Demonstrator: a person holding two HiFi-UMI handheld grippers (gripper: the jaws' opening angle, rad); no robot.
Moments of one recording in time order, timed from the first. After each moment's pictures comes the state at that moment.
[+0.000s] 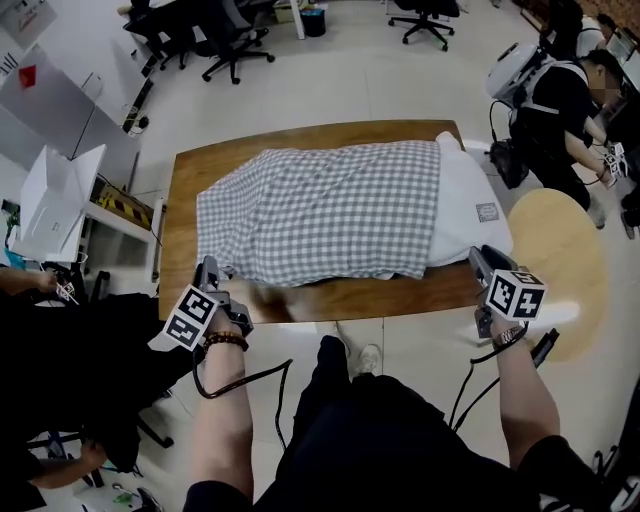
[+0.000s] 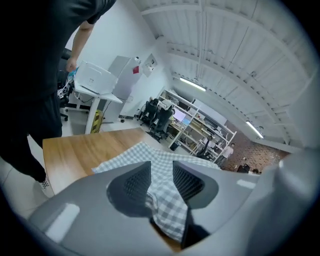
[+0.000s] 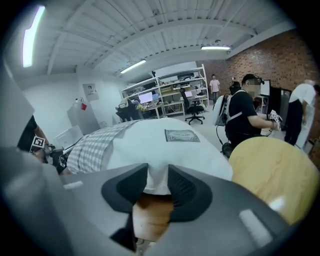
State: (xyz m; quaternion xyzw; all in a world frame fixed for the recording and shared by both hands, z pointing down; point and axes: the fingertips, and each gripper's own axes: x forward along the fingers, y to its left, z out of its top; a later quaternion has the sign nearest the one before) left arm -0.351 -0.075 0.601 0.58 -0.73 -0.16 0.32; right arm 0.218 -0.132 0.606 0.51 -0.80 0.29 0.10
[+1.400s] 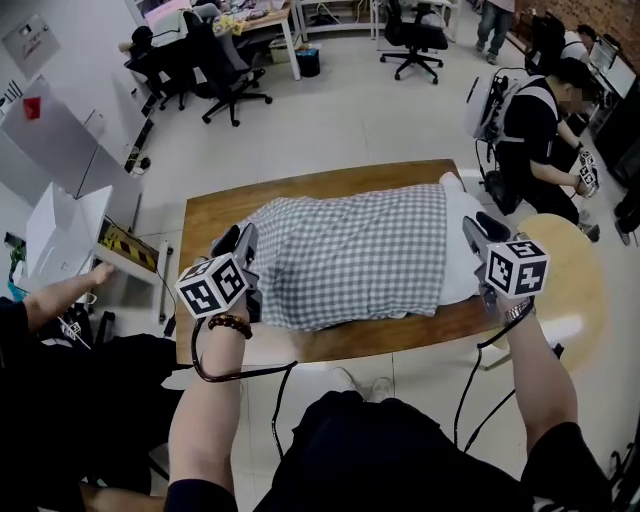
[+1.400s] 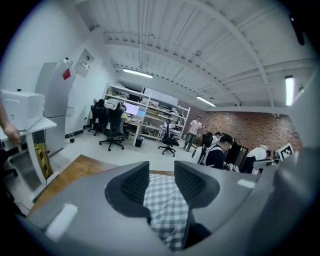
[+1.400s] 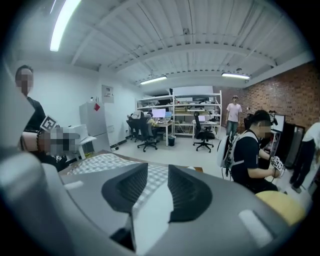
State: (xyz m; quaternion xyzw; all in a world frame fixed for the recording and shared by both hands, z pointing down) left arm -0.309 -0.164 0.446 0.77 -0.60 0.00 0.22; right arm 0.113 -0.172 0.430 0.50 -0.85 0.15 0.10
